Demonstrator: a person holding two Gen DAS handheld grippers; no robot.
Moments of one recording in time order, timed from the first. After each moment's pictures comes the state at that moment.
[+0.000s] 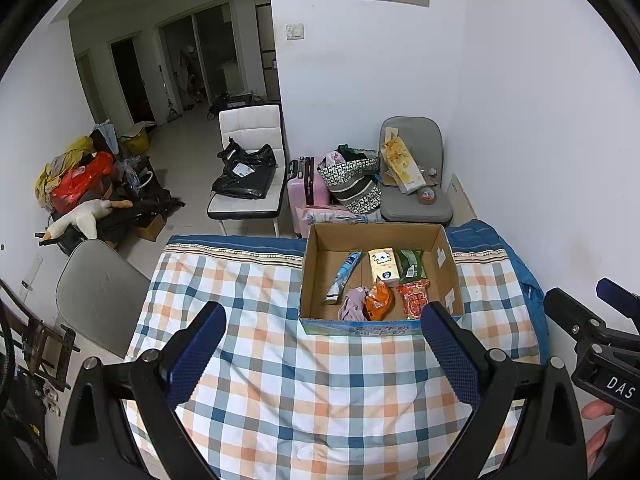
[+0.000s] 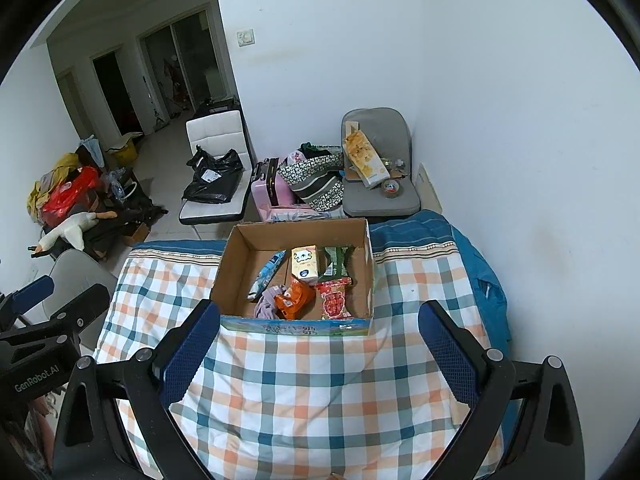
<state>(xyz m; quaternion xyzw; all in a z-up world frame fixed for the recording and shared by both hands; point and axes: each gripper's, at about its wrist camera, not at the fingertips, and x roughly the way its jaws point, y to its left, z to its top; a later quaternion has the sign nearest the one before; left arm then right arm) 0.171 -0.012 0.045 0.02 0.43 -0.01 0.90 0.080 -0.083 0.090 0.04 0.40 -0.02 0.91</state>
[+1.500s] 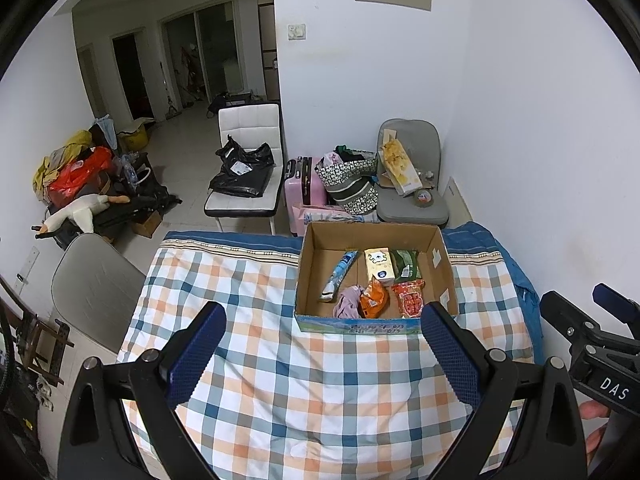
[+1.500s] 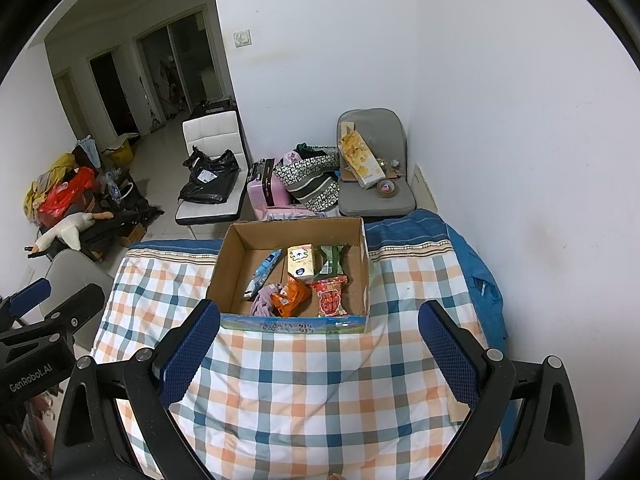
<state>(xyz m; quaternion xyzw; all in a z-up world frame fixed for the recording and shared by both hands) 0.167 -0.014 0.044 0.00 0.43 -0.01 0.90 0.075 -0.091 0.084 0.03 0.40 -0.03 0.91</state>
